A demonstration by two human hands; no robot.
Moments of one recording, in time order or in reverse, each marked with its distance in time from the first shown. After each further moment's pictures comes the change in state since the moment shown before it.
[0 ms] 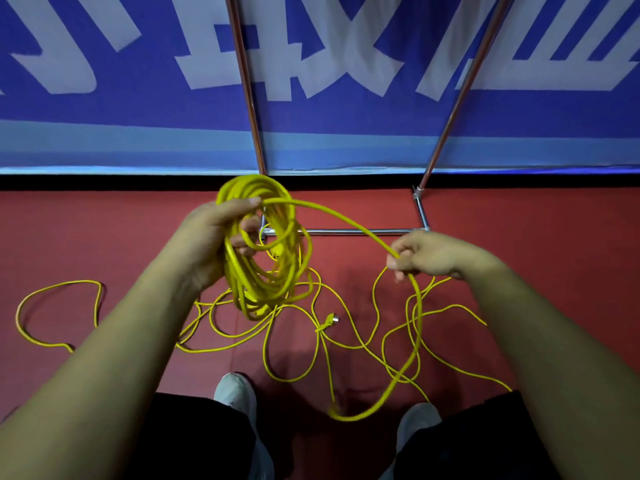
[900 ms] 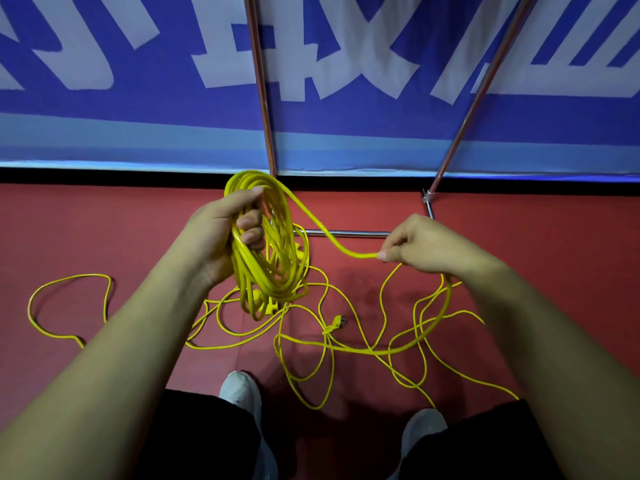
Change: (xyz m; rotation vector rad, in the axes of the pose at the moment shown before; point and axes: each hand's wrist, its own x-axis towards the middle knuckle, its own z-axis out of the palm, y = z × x) left_hand 0.005 0.002 -0.011 -0.154 0.045 0.004; right_hand 0.002 -0.051 0.010 -0.246 0.265 -0.068
